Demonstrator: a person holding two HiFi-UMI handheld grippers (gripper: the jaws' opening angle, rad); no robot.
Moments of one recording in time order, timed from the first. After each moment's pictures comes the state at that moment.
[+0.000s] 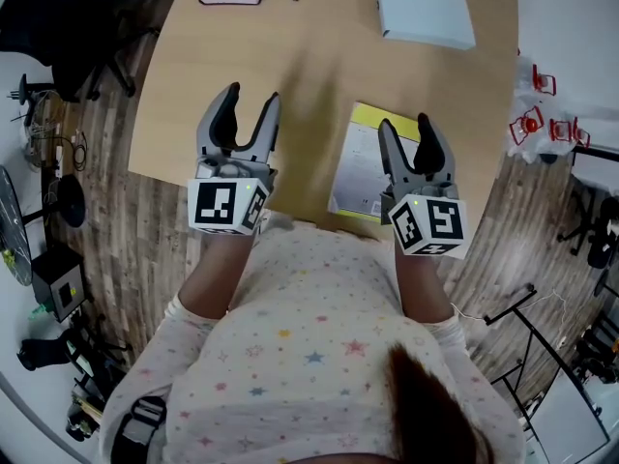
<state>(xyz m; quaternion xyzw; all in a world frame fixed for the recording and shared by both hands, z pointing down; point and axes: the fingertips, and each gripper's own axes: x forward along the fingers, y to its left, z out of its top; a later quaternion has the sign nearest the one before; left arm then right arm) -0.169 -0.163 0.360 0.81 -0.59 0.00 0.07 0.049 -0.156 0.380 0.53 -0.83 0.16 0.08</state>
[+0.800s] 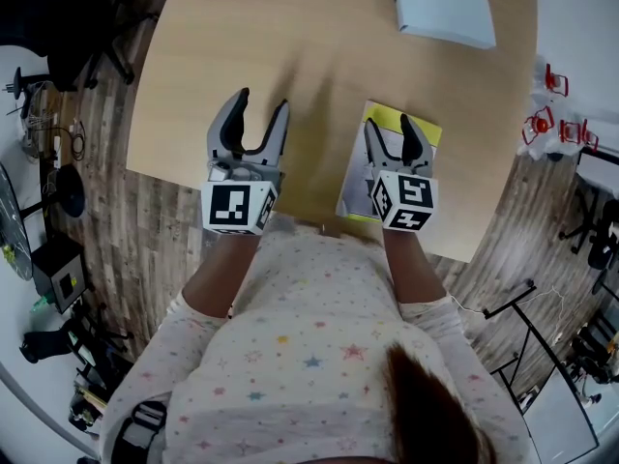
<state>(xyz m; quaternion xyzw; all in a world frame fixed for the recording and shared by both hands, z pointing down) -0.178 -0.168 0.416 0.80 -0.59 0.04 0.08 0.024 -0.170 0.503 0.53 -0.80 0.20 0.20</state>
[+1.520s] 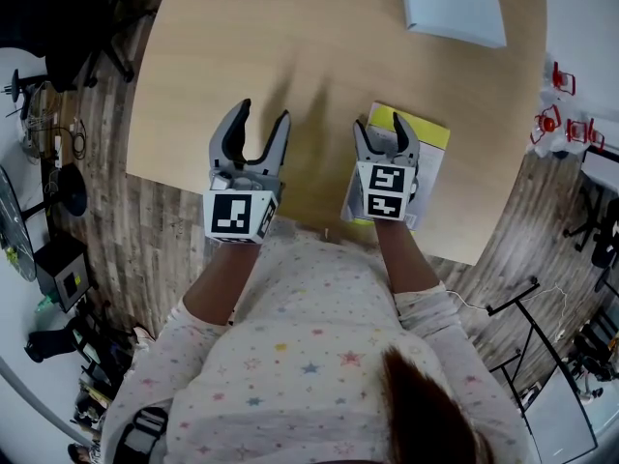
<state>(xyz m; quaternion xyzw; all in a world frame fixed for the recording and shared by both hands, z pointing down) -0.181 -0.162 0.446 0.80 -0.58 0.07 0.11 0.004 -0.173 0.569 0.51 -0.78 0.16 0.32</state>
